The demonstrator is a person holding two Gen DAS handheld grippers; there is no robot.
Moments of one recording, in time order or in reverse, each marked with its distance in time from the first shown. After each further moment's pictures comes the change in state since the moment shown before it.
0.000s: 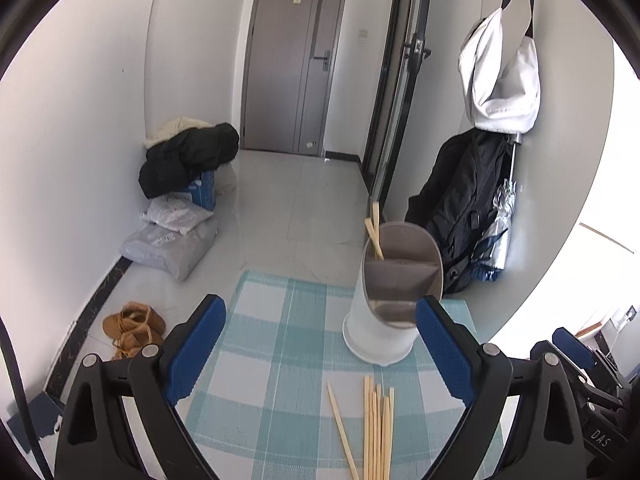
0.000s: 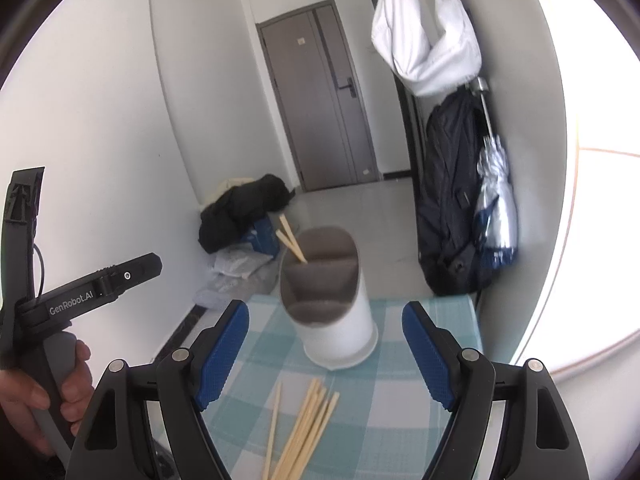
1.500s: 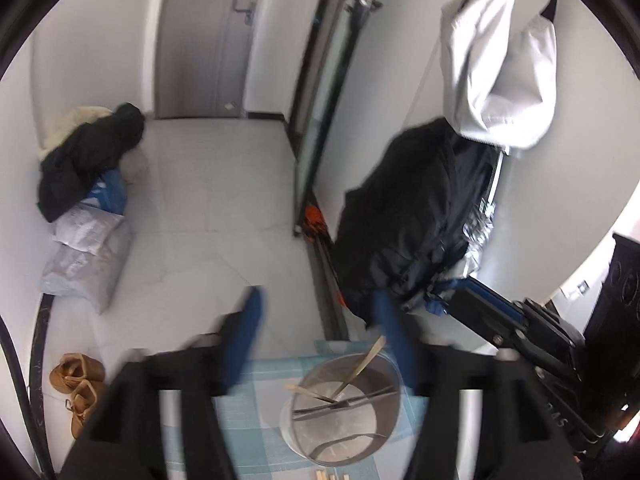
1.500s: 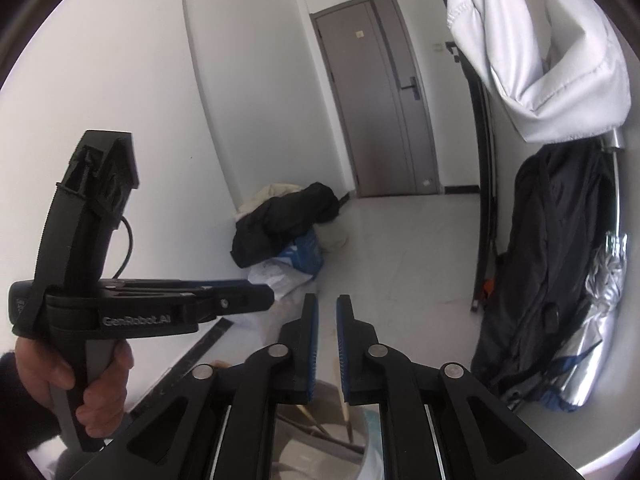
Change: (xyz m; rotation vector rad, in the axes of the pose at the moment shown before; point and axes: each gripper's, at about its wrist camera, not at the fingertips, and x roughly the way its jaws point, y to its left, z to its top) left arm 0.118 -0.037 0.146 0.072 0.194 -0.257; right arm 0.141 -0.021 0.150 -0.106 -0.001 0.218
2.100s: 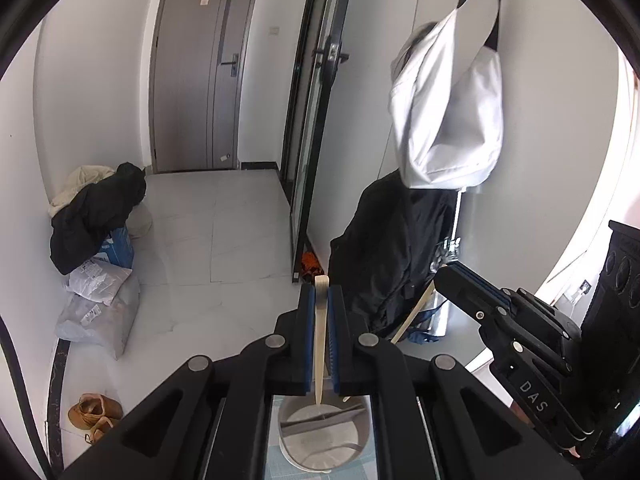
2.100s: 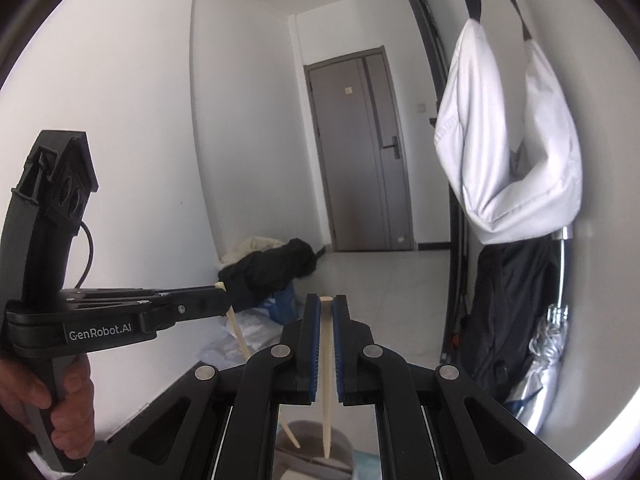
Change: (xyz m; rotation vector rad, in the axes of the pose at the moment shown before) left arm -0.047 -0.037 0.010 0.101 -0.128 0.005; right arm -0.054 0.028 0.038 -0.061 -0.176 -0.099
